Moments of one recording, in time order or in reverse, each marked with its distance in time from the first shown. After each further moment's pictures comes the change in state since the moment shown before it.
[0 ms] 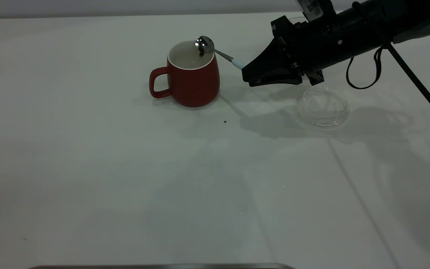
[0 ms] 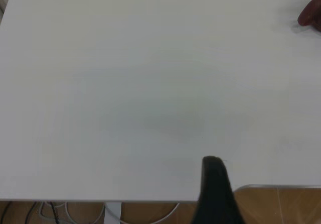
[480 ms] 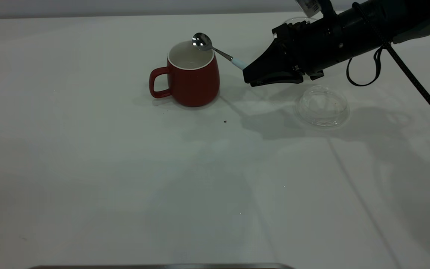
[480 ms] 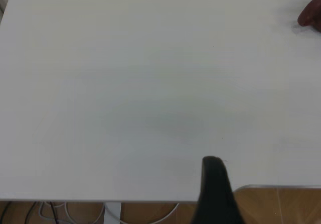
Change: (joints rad) left arm 0.000 0.000 0.000 0.000 0.000 -0.003; right arm 0.000 0.000 0.000 0.003 -0.007 -0.098
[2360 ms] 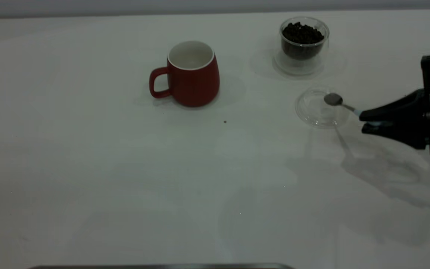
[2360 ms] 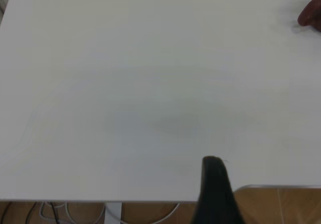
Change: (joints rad) left arm 0.000 0.000 0.000 0.000 0.000 0.003; right arm -0.468 -0.063 0.661 0.238 0.161 0.071
